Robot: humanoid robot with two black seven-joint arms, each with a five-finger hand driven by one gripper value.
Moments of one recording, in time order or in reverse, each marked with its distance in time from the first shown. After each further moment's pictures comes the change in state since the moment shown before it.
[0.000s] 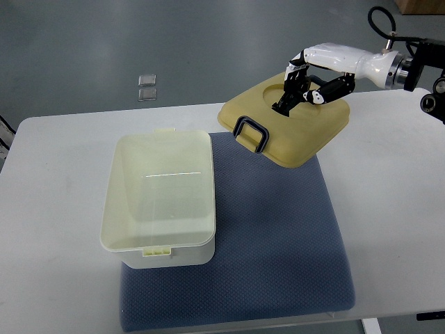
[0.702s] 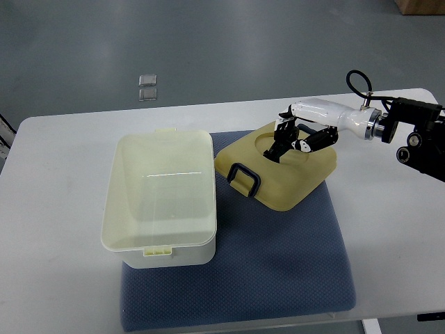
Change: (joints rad) left arm 0.000 0.000 0.000 0.000 0.000 0.000 0.001; right arm -0.156 0.084 -0.018 -0.008 -0.015 -0.068 0.000
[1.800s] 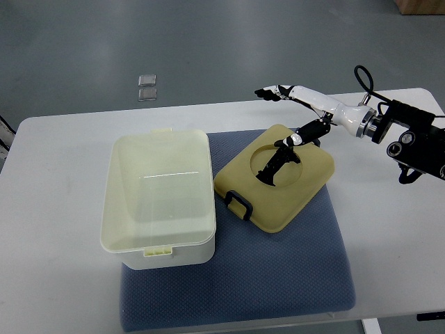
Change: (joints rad) left arm 0.000 0.000 0.000 0.000 0.000 0.000 -0.001; right arm -0.045 0.044 0.133 -0.026 0.478 0.168 0.000
